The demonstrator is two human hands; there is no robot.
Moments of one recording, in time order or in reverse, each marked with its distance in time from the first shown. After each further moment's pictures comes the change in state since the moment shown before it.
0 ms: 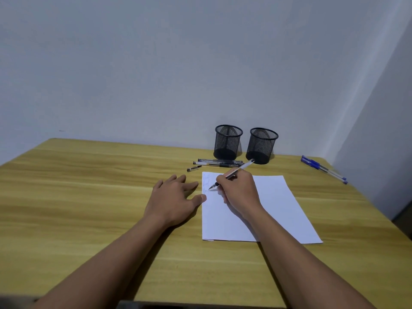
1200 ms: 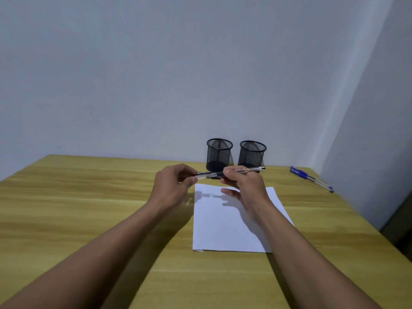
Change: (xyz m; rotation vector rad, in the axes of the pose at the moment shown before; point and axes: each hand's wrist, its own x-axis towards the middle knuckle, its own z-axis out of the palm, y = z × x) left_hand 0.022 0.036 -0.036 -0.590 0.260 0.060; right_hand -0.011 -0.036 -0.050 0.551 -0.097 0.022
